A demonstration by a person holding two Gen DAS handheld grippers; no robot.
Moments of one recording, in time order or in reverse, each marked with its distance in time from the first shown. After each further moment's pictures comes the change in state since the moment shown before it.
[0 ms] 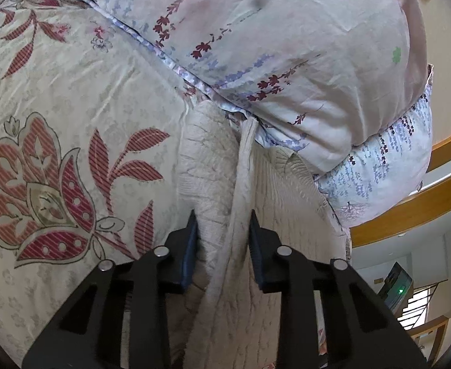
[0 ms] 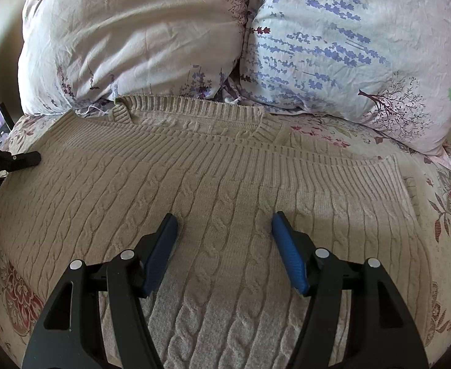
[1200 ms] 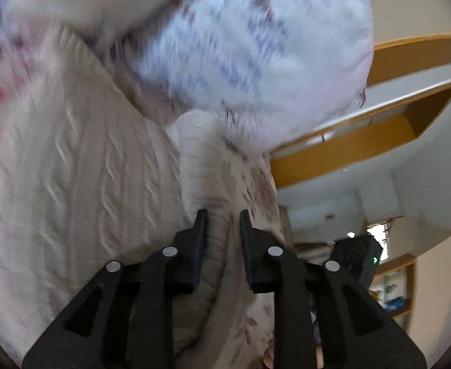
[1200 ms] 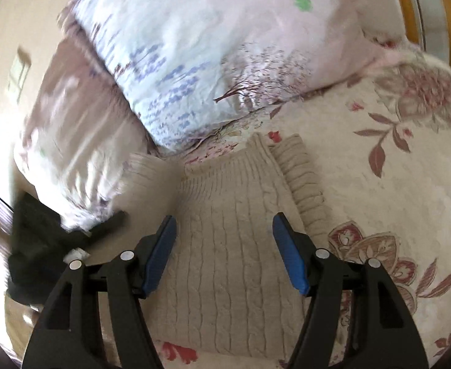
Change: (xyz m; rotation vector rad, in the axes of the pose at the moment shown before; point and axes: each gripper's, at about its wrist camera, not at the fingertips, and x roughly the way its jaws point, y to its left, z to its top) left arm 0.144 -0.215 -0.101 0.139 0.292 -0.364; right arm -0.050 -0.173 -0.039 0.571 -0.101 0.267
